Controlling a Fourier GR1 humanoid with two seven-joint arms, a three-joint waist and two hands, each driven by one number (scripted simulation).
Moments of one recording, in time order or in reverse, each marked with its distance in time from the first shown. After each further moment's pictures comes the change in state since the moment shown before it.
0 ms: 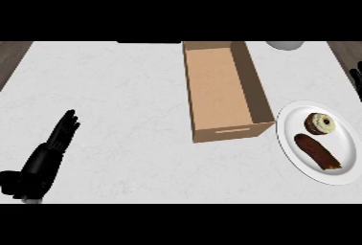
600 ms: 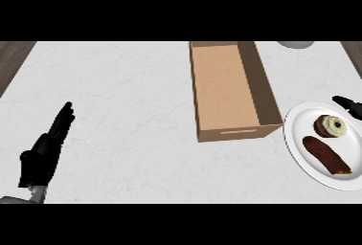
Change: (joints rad) left arm -0.076 -0.015 0.000 0.049 -0.125 0.126 0.116; right arm -0.174 -0.009 -0.185 0.483 -0.005 -0.015 -0.135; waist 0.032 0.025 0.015
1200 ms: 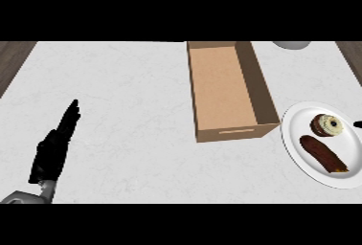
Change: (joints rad) left arm -0.035 -0.040 -0.017 -0.004 -0.066 0.046 0.100; right arm -0.062 -0.205 0.073 0.341 0.205 0.182 -0.154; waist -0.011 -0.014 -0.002
